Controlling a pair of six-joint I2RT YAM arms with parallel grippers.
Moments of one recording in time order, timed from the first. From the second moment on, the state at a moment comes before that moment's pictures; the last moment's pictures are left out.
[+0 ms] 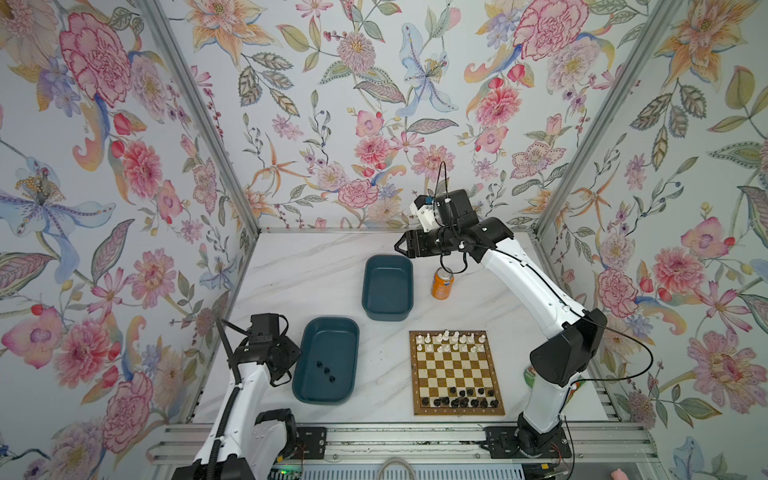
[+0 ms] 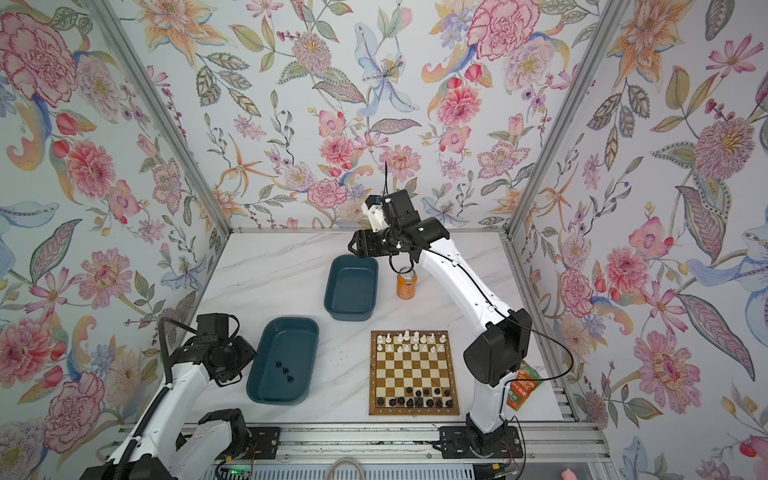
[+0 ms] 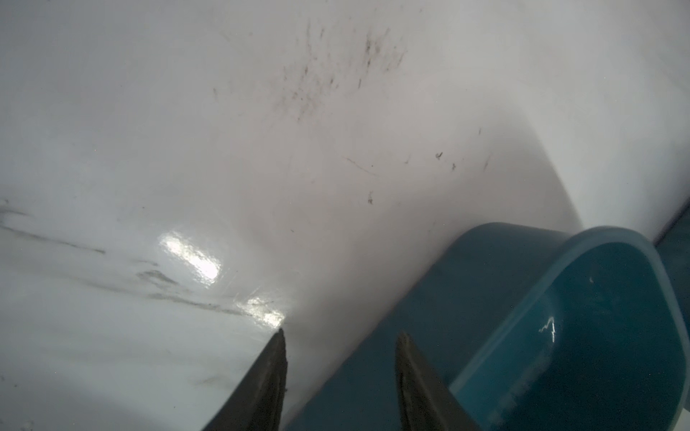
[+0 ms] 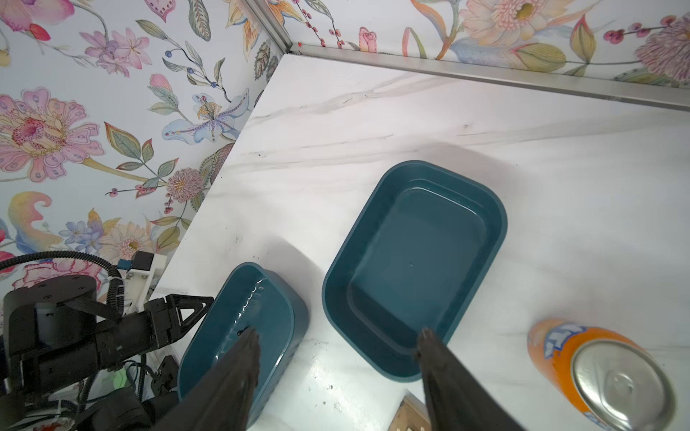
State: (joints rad) left arm 0.08 0.90 0.53 -0.80 0.03 -0.73; right arm 0.58 1.83 1.97 -0.87 -0.33 0.28
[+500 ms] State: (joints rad) left arm -0.29 0.91 0.50 -0.75 0.02 -1.00; right arm 0.58 1.72 1.76 -0.90 -0.33 0.28
